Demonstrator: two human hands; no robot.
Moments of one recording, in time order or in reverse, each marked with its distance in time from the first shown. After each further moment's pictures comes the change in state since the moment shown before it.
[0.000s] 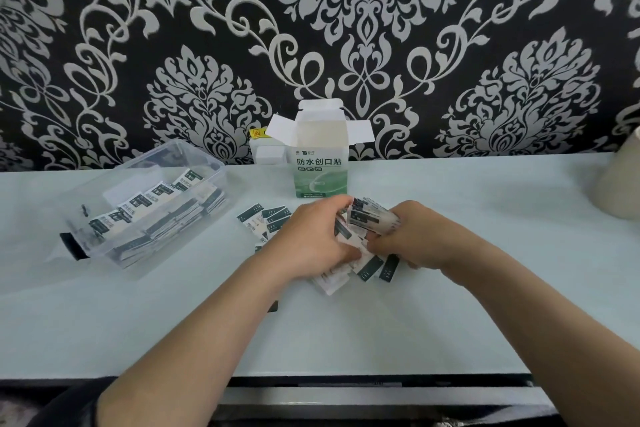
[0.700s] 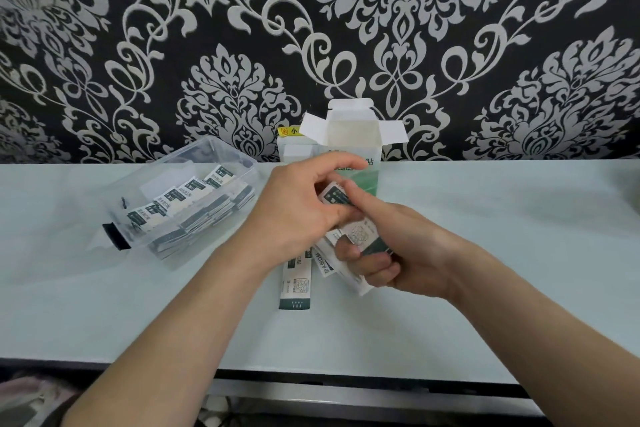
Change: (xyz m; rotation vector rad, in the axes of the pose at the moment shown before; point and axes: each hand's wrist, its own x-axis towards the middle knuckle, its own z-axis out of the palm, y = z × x) left_hand -0.028 -0.010 -0.049 -0.280 0.360 0.232; right_hand -0.014 -0.055 0.036 0.796 -0.445 0.103
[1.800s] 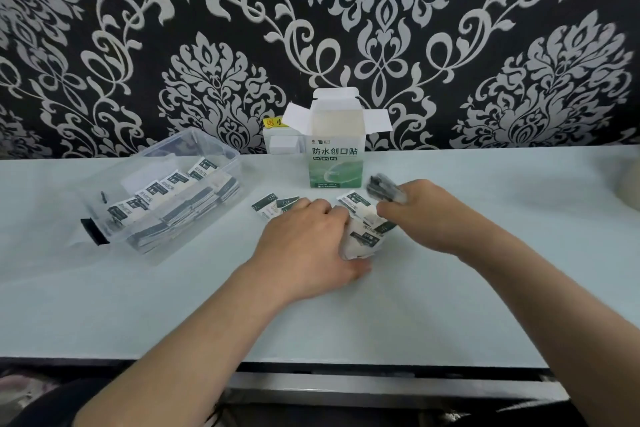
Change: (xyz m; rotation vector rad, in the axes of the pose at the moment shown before) left_hand -0.019 -0.016 0.041 0.899 -0.333 -0.029; right_hand -0.001 0.000 -0.053 -0.964 0.600 -0.171
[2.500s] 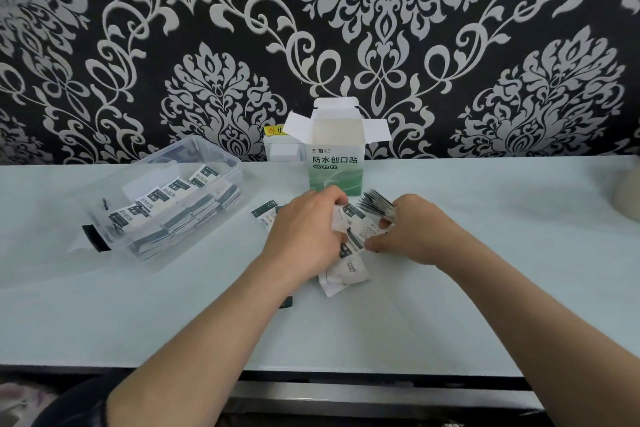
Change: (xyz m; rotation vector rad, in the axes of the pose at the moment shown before) left_hand 0.021 -0.002 -0.002 -0.308 0.119 -0.160; right_hand 0.014 0.005 0.015 -0.189 -0.017 0.094
